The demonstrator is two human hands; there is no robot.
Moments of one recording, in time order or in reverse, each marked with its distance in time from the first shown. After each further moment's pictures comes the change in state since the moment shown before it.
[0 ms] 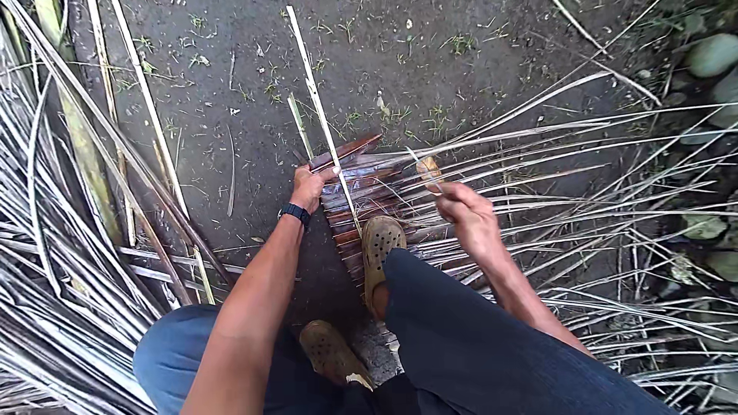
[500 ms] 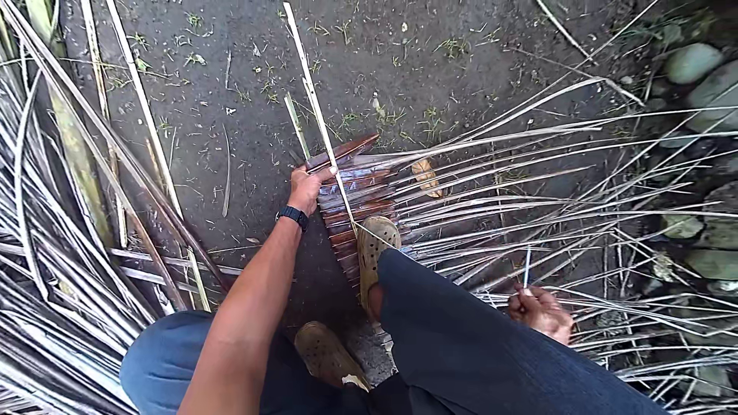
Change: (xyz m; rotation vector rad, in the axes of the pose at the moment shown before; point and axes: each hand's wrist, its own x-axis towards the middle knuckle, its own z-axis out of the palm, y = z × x) left_hand -0.006 0.001 0.005 -0.048 0.008 0.023; right_hand -0.169 0.040 -0.055 0.130 0.720 0.575
